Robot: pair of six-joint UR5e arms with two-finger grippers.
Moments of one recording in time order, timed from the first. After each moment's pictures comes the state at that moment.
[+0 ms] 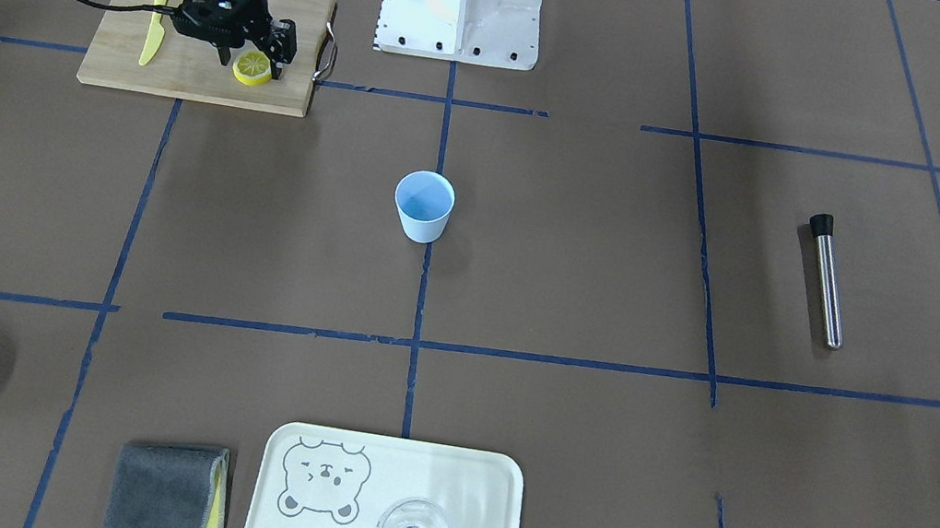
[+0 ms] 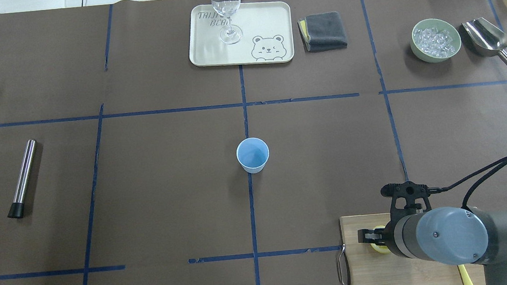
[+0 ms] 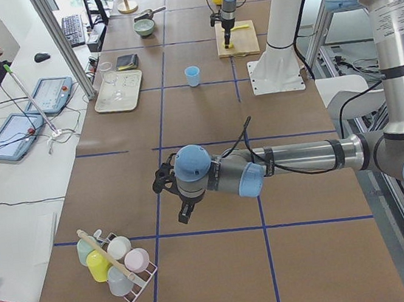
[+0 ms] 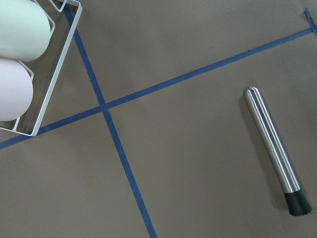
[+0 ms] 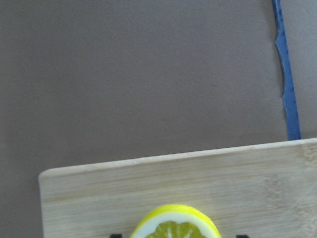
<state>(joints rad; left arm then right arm) -1.53 -1.40 -1.73 -1.86 -2.48 0.15 0.18 -1.59 2.13 -1.39 1.63 1.58</state>
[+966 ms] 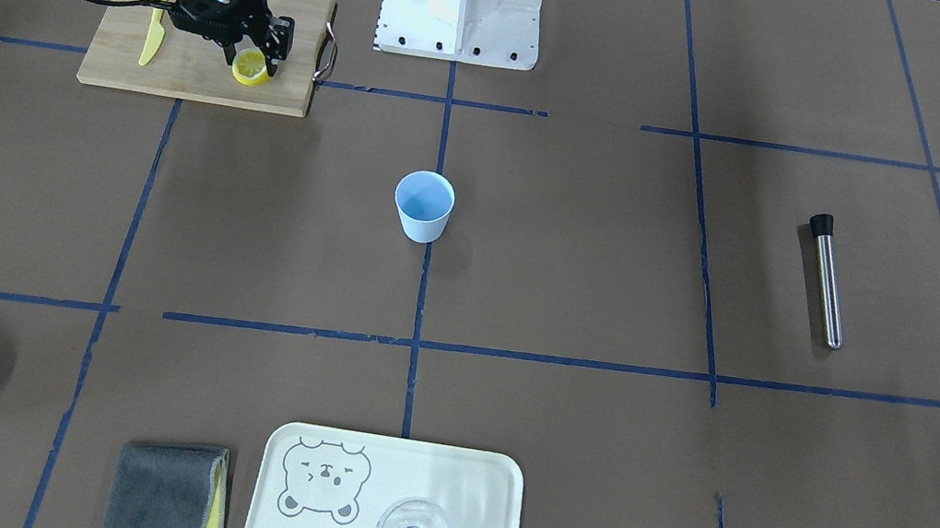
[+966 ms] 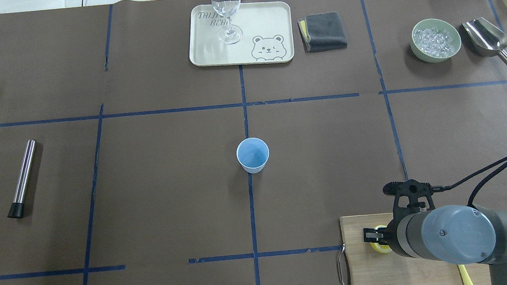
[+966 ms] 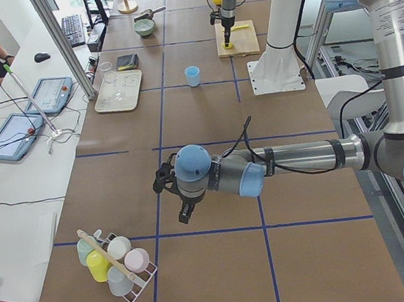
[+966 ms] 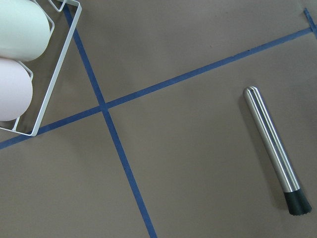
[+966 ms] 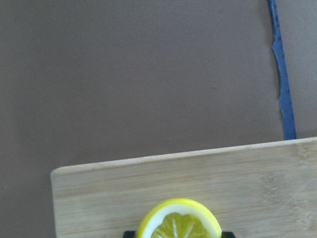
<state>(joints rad) -1.53 -1.39 -1.74 -1.86 -2.48 0.15 0.19 -1.60 2.16 -1.39 1.64 1.58</state>
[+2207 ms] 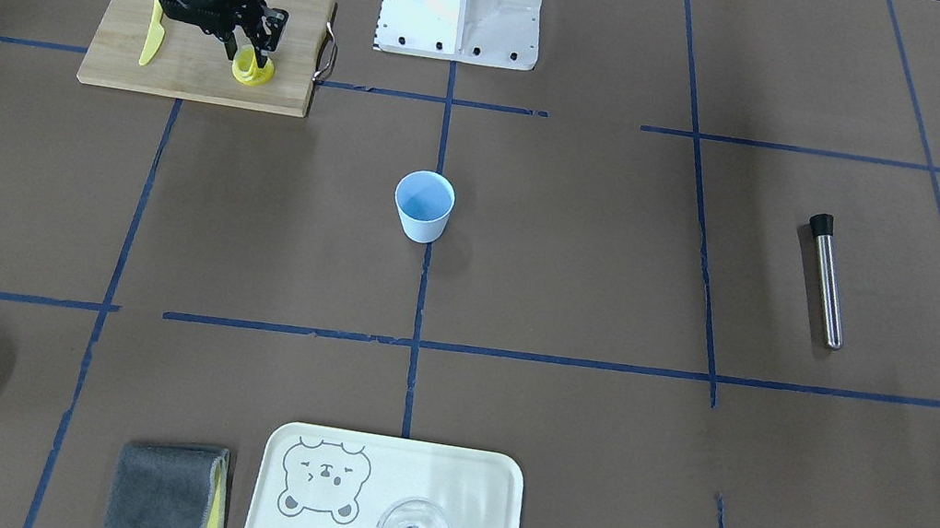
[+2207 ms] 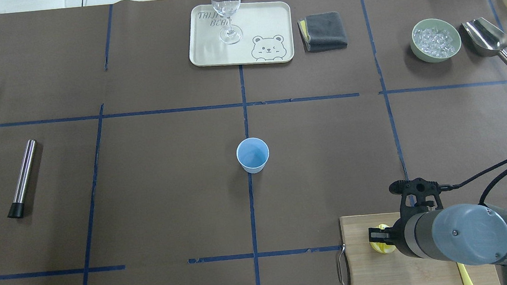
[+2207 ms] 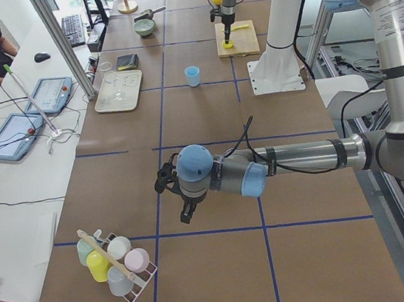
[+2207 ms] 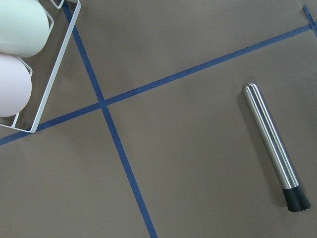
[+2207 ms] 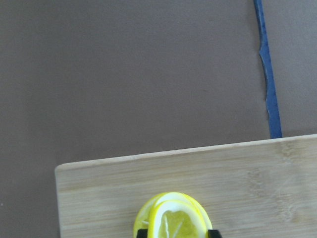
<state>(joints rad) -1.53 -1.38 -1.74 -1.86 -2.48 0.15 0.19 -1.63 2.20 -1.39 1.64 1.58</state>
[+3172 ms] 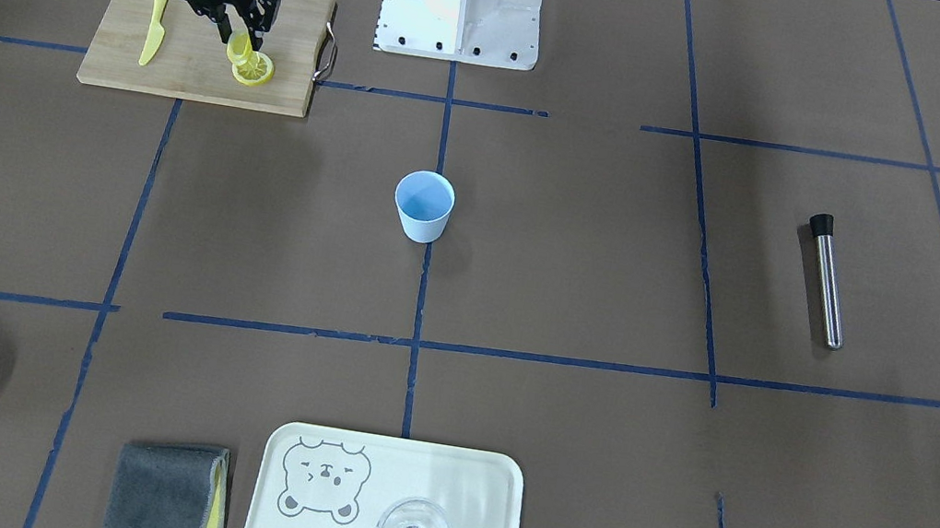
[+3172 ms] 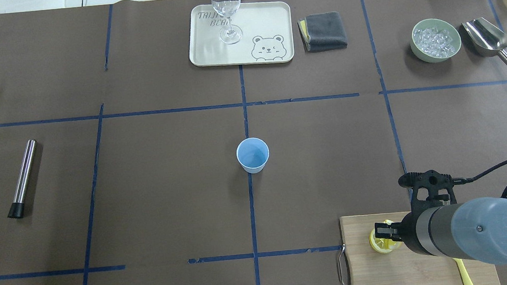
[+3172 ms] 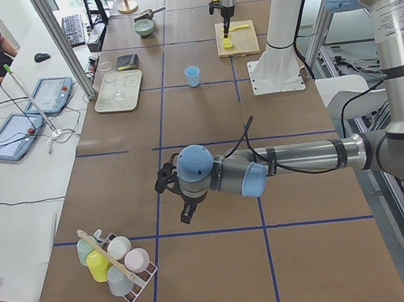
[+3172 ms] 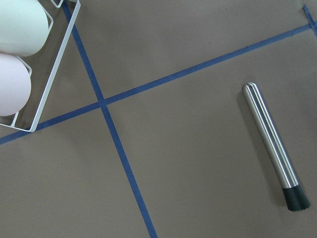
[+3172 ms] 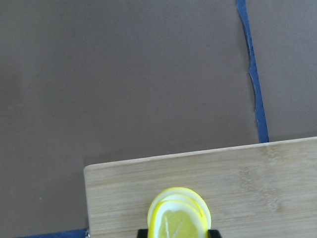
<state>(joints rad) -1.53 -1.38 -1.74 -1.86 -2.48 0.15 0.21 -1.65 2.29 -1.43 1.64 1.58</state>
